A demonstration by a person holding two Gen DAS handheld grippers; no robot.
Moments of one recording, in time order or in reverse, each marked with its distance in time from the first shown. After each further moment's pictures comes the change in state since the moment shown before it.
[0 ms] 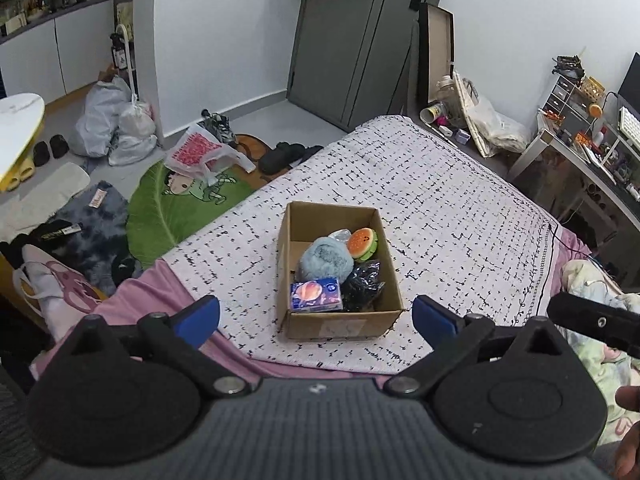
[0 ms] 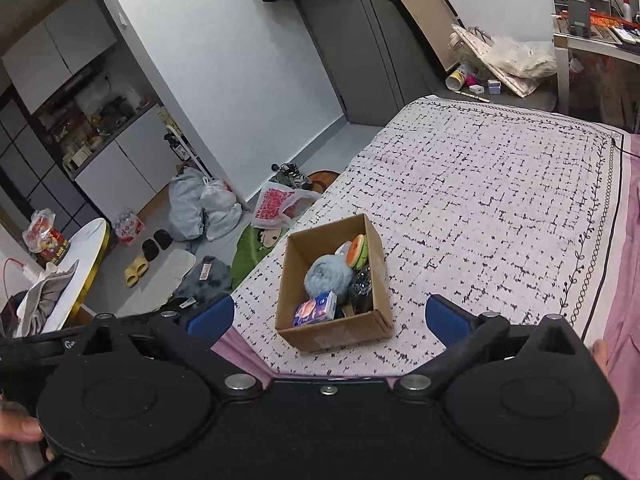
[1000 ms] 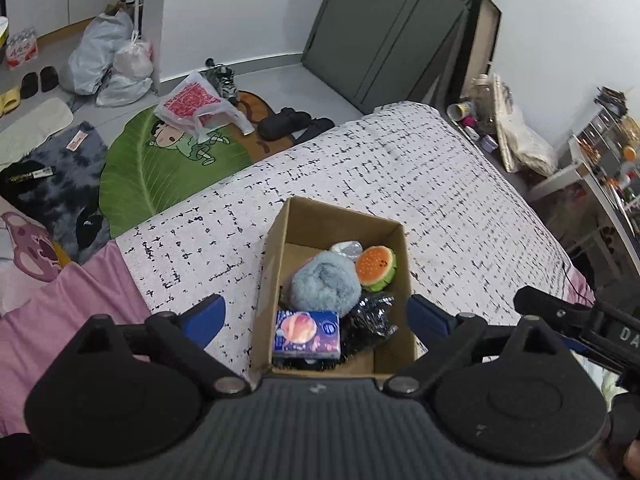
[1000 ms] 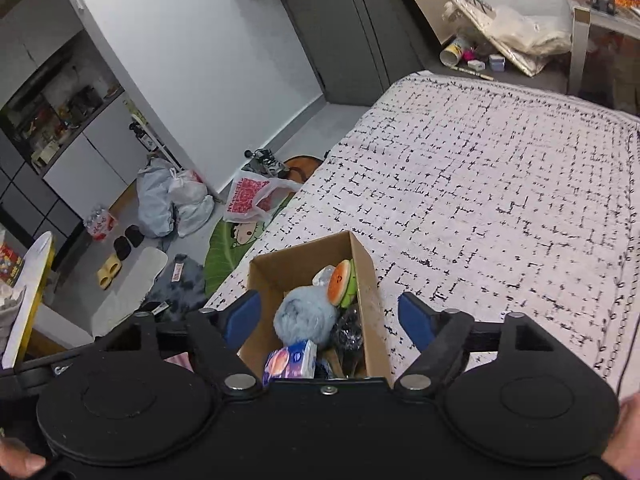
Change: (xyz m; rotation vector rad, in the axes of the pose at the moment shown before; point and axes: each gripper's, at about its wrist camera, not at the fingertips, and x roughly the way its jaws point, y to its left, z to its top) left arm 0.120 0.025 0.043 -0.167 0.105 -0.057; right arm 0.116 -0.009 0.049 0.023 0.064 -0.051
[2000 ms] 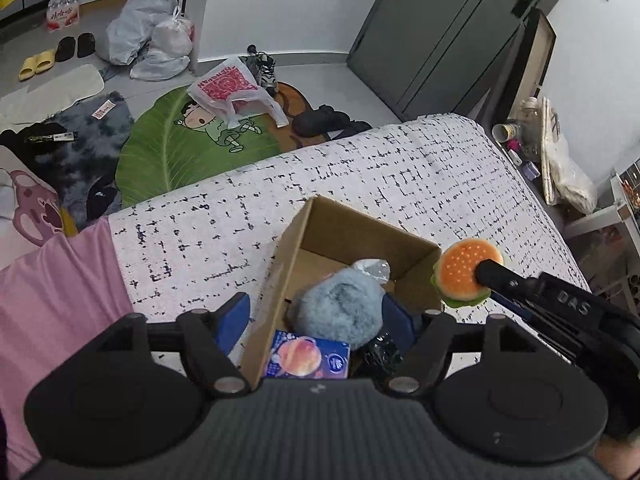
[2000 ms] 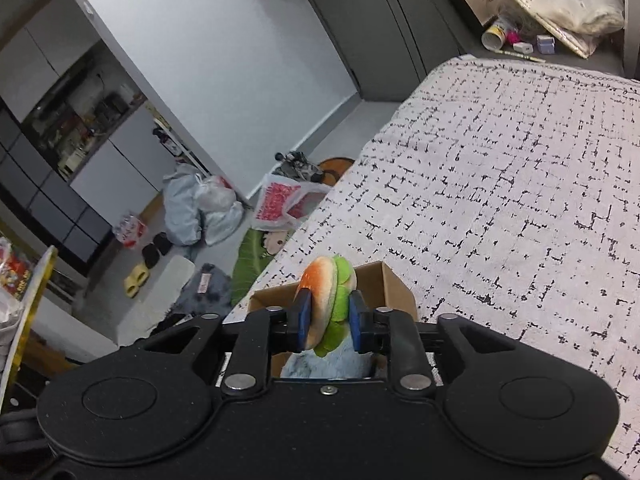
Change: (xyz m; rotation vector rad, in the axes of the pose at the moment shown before) left arm 0.065 0.006 0.008 -0.156 -0.011 0.081; right arm 0.117 -0.015 0.021 0.016 0.001 0.126
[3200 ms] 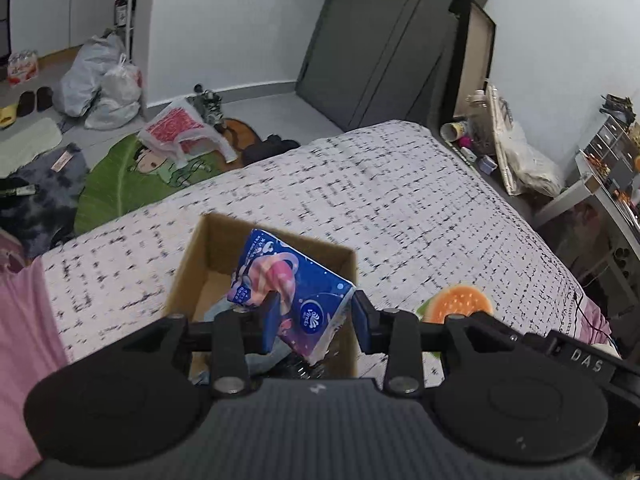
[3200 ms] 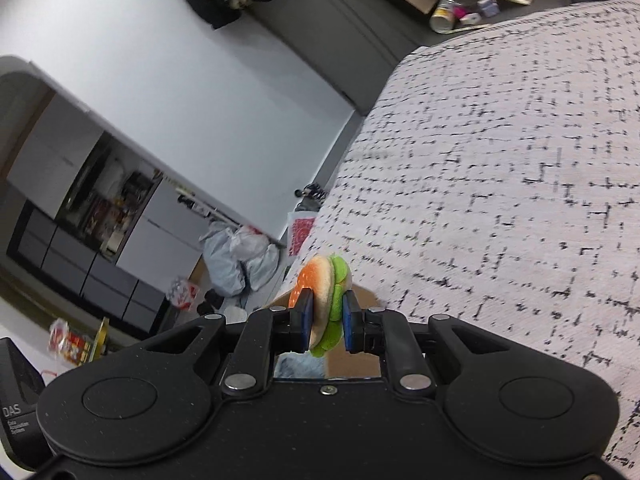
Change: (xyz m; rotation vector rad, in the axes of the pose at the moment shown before) left arm 0.018 -0.079 -0.028 0.123 -0.105 -0.060; right arm -0.041 -0.111 -0.020 0.236 -0.088 0.195
